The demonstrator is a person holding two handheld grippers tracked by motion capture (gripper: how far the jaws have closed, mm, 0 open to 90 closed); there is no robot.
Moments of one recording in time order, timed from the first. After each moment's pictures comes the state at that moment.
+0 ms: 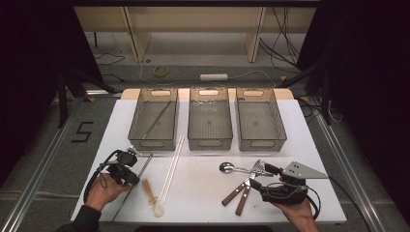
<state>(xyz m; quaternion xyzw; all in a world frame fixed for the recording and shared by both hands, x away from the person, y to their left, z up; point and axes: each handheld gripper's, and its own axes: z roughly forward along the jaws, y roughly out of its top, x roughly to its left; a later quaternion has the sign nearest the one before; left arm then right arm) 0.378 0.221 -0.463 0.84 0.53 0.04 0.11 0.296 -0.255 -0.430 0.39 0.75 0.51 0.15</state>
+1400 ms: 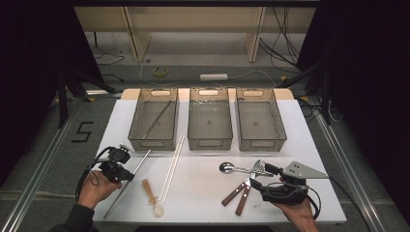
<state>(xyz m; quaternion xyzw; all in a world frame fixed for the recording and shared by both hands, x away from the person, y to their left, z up) 0.376 0.241 -0.441 0.84 0.53 0.05 0.15 0.297 -0.256 -0.430 0.39 0.75 0.51 0.15</state>
